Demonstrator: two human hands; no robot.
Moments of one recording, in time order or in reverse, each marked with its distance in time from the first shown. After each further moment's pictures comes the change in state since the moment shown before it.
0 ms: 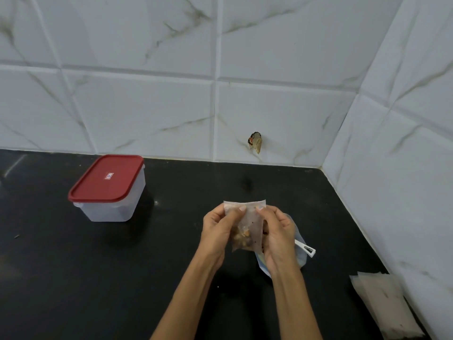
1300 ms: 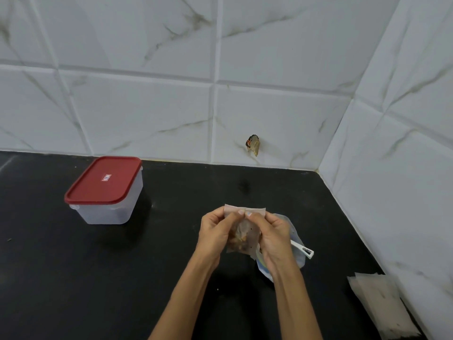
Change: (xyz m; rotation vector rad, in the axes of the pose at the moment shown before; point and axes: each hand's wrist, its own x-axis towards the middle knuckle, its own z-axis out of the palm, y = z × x) left_hand 0.001 0.002 -0.007 0.103 -0.001 0.006; right_hand 0.003 0.005 0.000 -0.079 -0.095 -0.005
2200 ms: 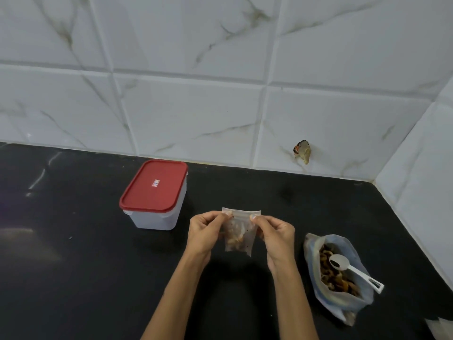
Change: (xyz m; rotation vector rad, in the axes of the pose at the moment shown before) left_hand 0.040 0.023 -0.124 0.079 0.233 -0.068; right_hand 0.043 0.043 0.096 -0.118 0.059 0.025
